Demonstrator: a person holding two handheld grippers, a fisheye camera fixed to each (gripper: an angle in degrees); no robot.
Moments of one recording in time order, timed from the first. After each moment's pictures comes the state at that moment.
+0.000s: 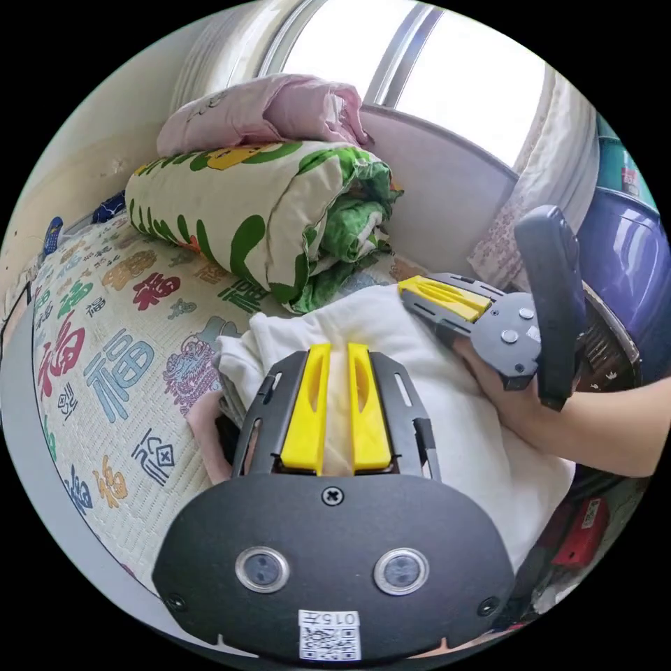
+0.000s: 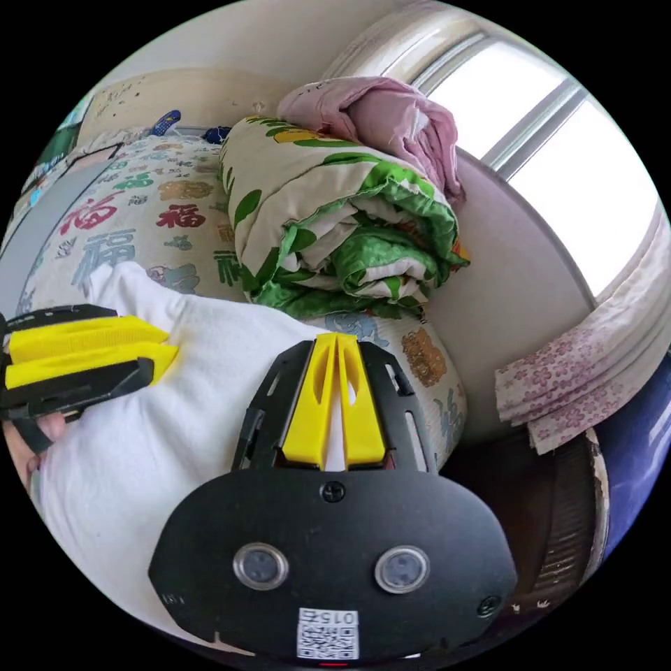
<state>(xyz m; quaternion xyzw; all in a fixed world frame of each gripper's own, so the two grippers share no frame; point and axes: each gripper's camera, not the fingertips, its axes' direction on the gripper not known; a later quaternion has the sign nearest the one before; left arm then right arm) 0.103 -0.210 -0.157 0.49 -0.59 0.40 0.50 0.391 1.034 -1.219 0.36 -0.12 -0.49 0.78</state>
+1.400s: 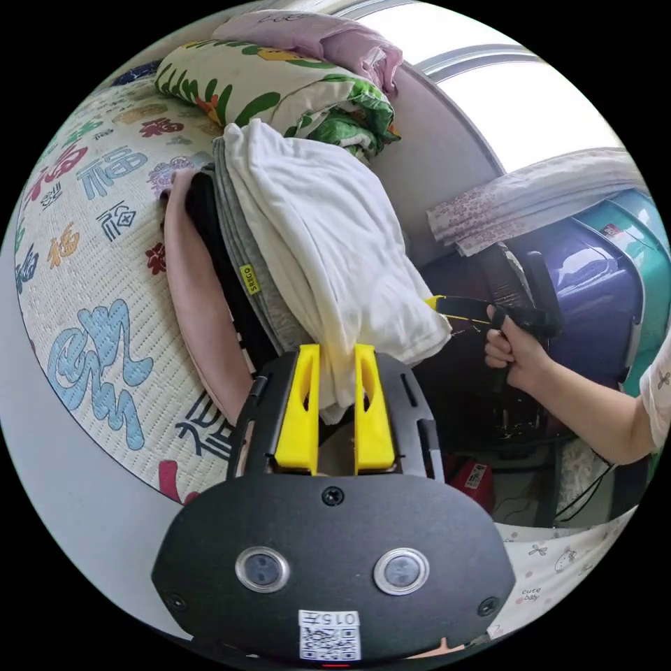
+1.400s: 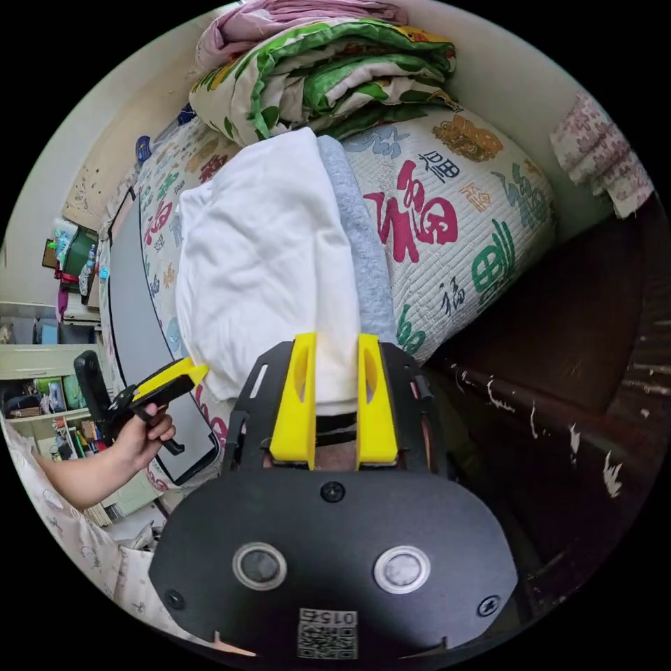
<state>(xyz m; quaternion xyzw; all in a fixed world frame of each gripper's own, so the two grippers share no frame) 0.029 -0.250 -0.318 0.44 -0.47 0.32 0.70 0.596 0.380 -0.987 -0.08 -0.28 -0.45 0.84</state>
